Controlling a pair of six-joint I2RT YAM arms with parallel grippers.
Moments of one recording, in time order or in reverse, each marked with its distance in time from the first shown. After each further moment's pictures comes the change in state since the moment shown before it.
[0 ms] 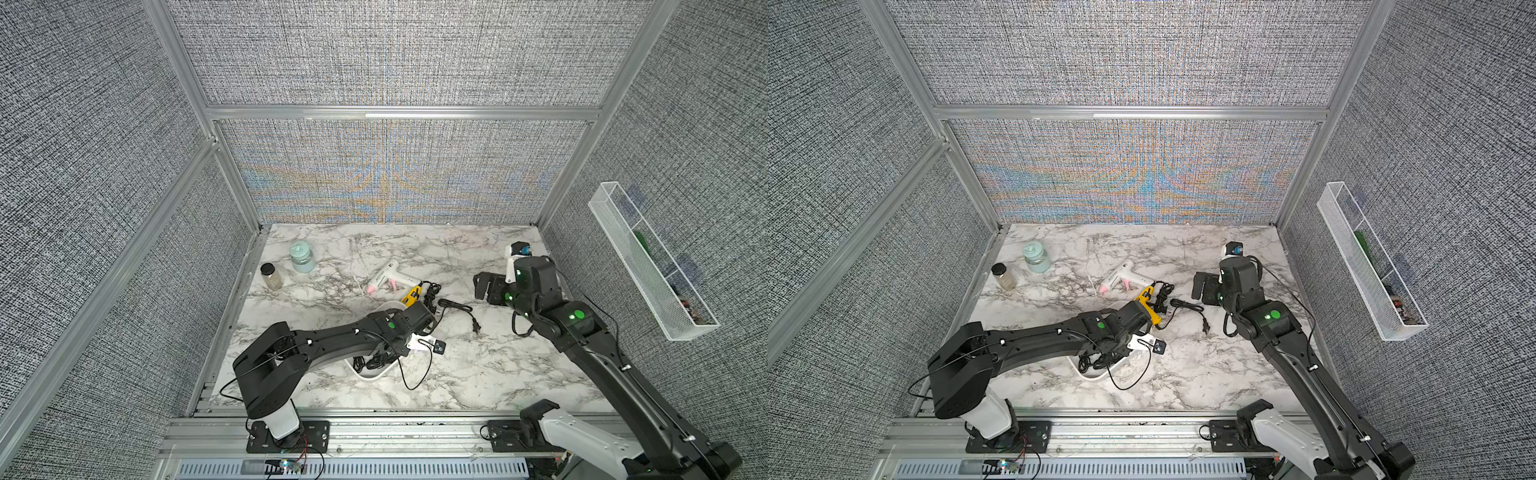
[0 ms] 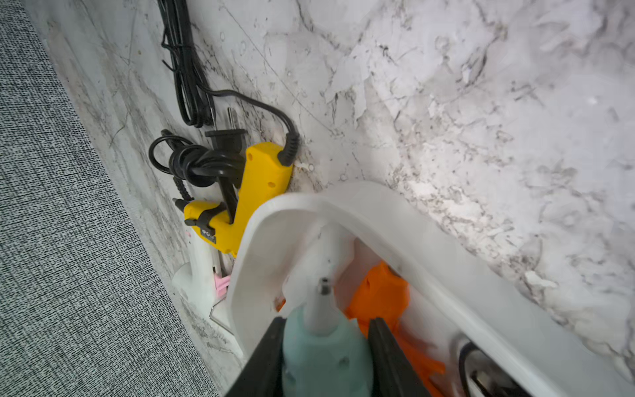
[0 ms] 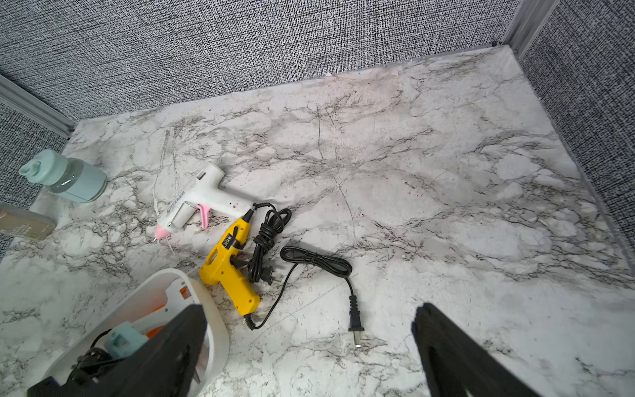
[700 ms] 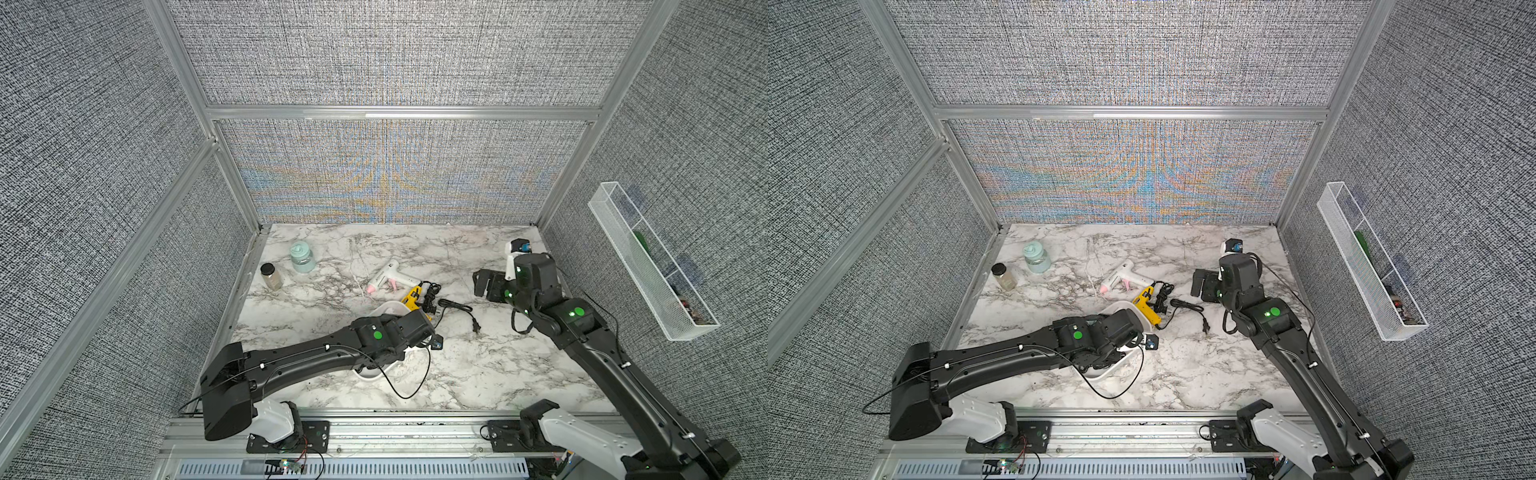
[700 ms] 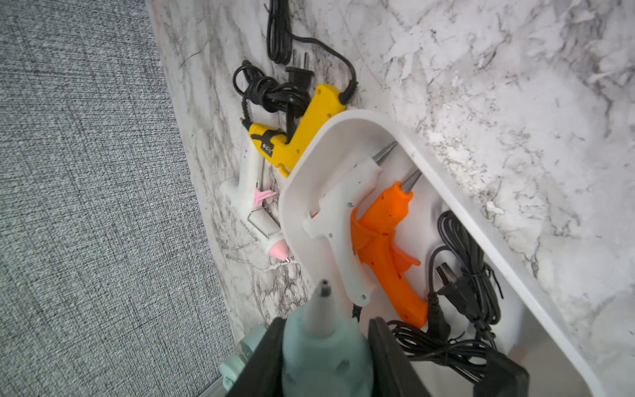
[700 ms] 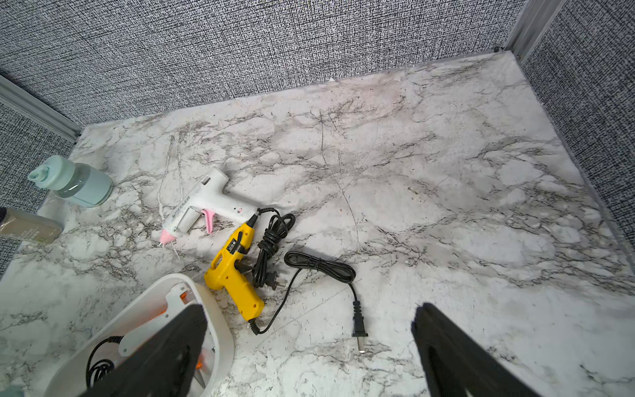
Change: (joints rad) left arm -0.109 -0.214 0.038 -0.259 -0.191 -0.257; right arm 0.001 0.016 0.020 0.001 -0.004 0.005
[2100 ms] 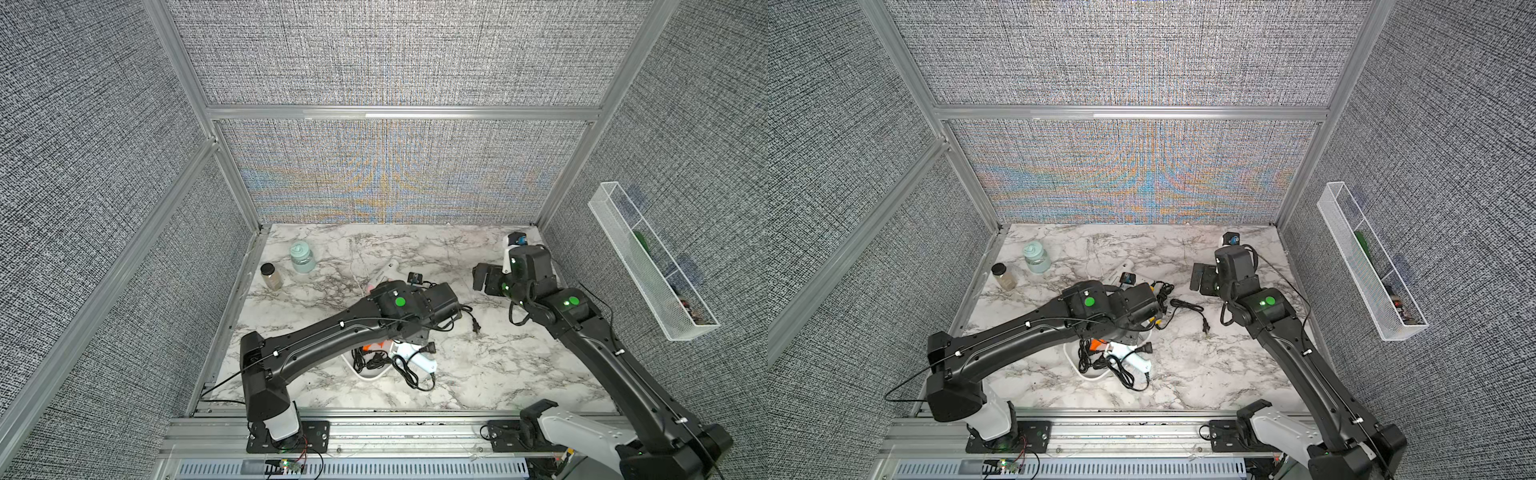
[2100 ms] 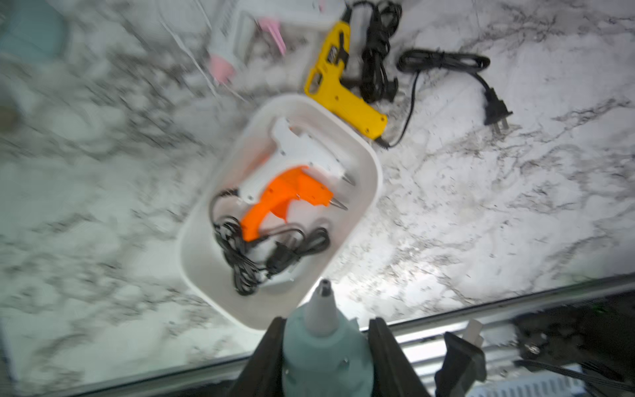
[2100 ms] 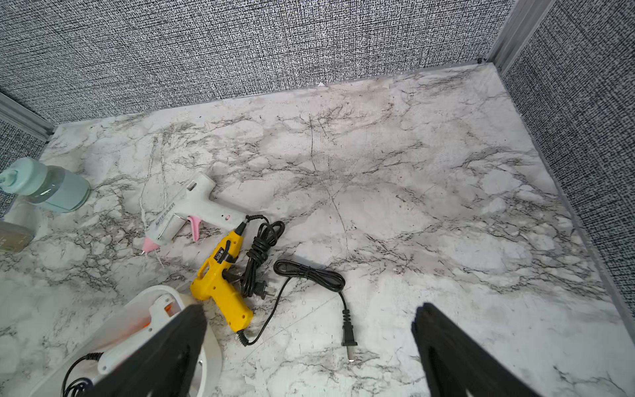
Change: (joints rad) left arm -0.036 0.249 0.734 -0.742 0.037 -1.556; right arm 0.000 0.072 0.073 -0.021 0.042 -0.023
